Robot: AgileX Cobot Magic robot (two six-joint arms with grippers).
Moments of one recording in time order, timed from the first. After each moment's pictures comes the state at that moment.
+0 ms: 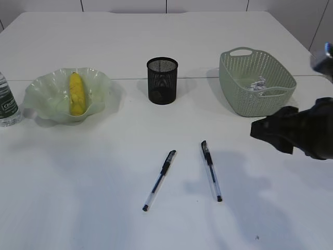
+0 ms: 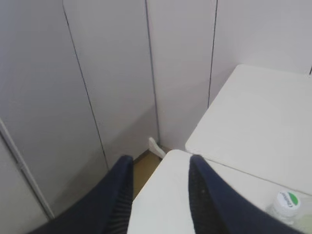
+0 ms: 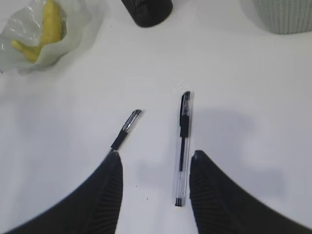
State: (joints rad) left arm 0.21 1.01 -1.01 0.86 0.44 -0.88; right arm 0.31 1.15 -0.58 0.77 0.19 -0.37
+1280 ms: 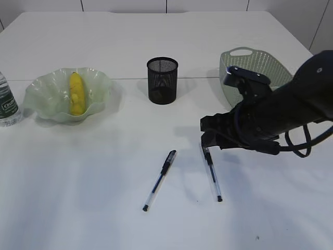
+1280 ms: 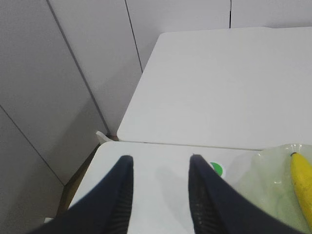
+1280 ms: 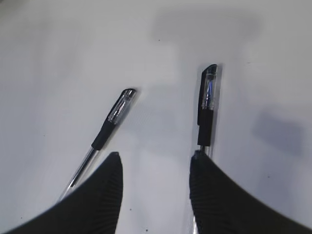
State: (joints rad) left arm 0.08 1.26 -1.01 0.94 0.23 -0.88; right arm 0.31 1.73 -0.96 0.77 0.37 -0.42
